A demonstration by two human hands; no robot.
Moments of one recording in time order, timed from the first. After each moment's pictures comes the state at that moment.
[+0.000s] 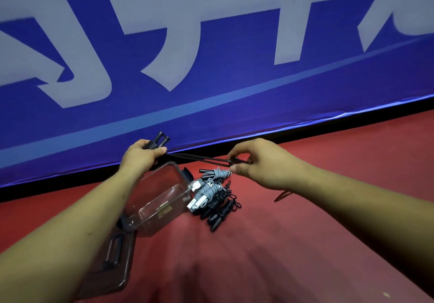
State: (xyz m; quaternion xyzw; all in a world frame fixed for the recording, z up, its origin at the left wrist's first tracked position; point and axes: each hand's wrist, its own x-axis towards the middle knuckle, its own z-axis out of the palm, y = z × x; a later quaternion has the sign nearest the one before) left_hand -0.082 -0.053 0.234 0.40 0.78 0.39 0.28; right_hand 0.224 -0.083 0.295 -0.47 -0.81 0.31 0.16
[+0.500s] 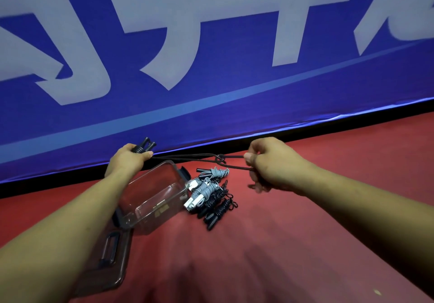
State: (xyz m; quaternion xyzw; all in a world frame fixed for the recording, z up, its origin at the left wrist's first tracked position) left_hand -0.109 -0.060 0.223 0.41 0.85 0.29 0.19; right_hand 0.228 -0.098 0.302 -0.55 -0.66 0.47 0.20
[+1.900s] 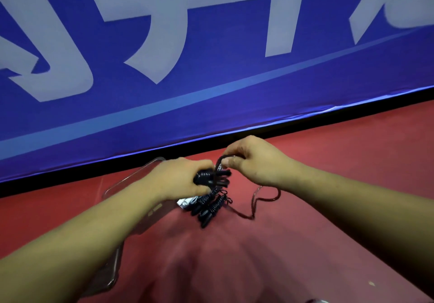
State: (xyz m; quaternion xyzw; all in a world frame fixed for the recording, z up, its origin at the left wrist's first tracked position) left_hand 0.023 -0.085 0.253 0.81 0.58 -0.04 0.10; right_hand 0.227 -0.072 0.278 -0.45 -0.80 0.35 0.19
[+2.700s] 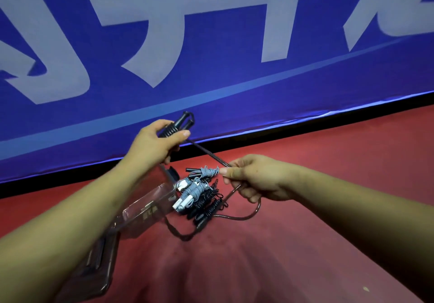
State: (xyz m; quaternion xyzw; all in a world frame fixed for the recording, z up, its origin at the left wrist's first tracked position) left_hand 0.009 -0.064 0.282 0.52 0.65 0.43 0.34; right_hand 0.238 -0.071 0.258 -0.43 -0.58 0.68 0.12
